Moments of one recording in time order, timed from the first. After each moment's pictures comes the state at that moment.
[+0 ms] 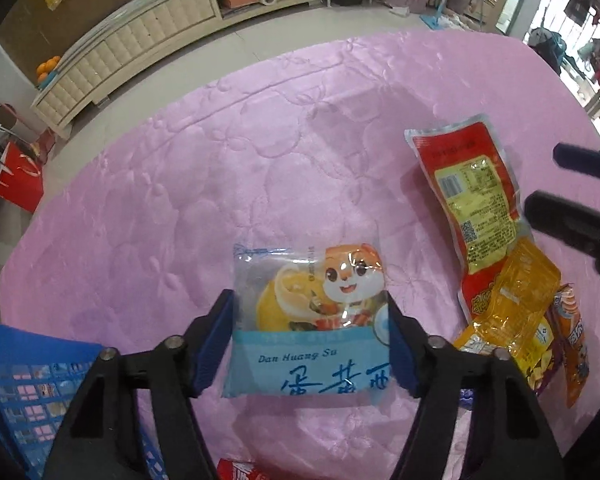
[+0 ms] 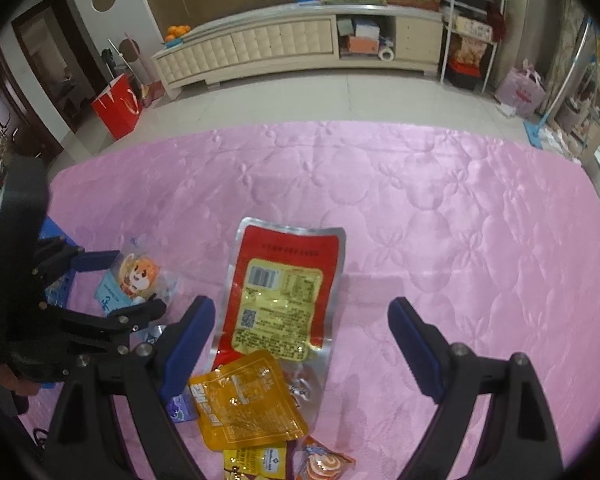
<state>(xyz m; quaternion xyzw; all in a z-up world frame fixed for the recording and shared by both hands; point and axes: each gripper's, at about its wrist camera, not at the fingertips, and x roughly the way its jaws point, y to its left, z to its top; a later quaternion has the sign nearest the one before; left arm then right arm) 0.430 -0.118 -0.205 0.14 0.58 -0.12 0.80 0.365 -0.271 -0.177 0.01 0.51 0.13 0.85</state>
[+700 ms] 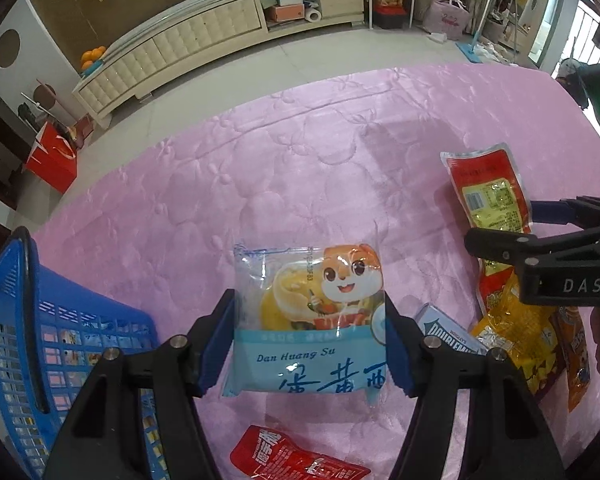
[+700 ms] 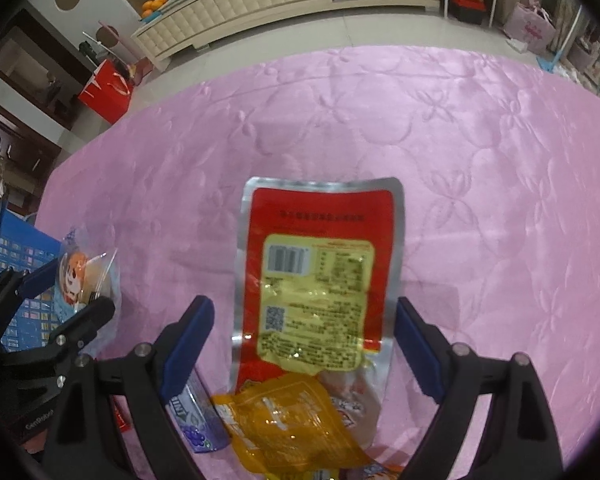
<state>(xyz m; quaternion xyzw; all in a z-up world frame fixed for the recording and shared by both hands) 0.411 -0.094 -0.183 0.12 0.55 -0.06 0.82 0.396 -0.246 -0.215 0.06 0.59 0.14 0.80</state>
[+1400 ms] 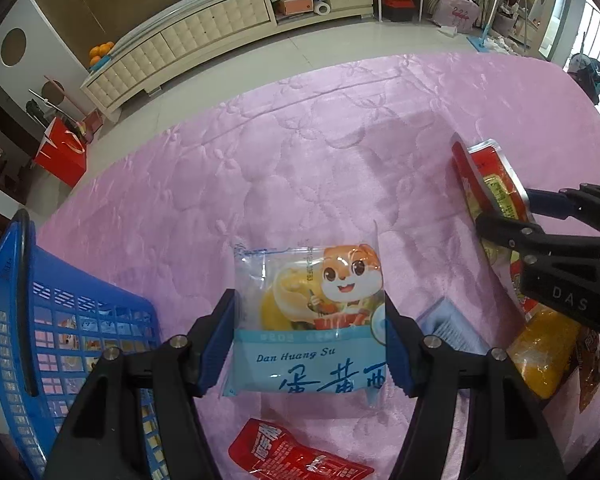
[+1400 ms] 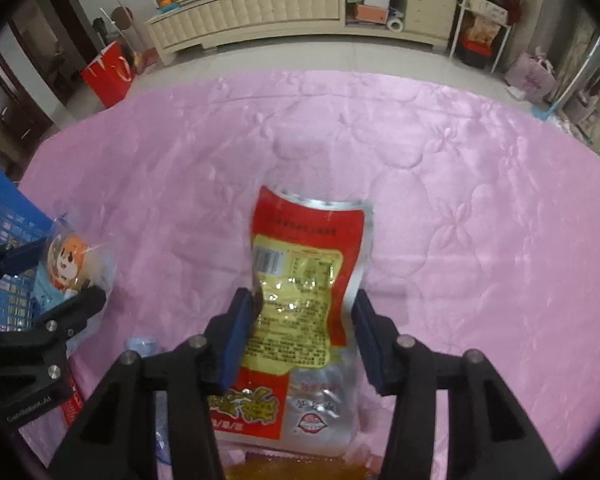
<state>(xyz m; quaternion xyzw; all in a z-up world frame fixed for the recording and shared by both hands) 0.412 -0.100 -0.188 0.13 0.56 -0.04 0.82 0.385 -0.229 -0.215 -0.01 0.55 0.13 0.83</state>
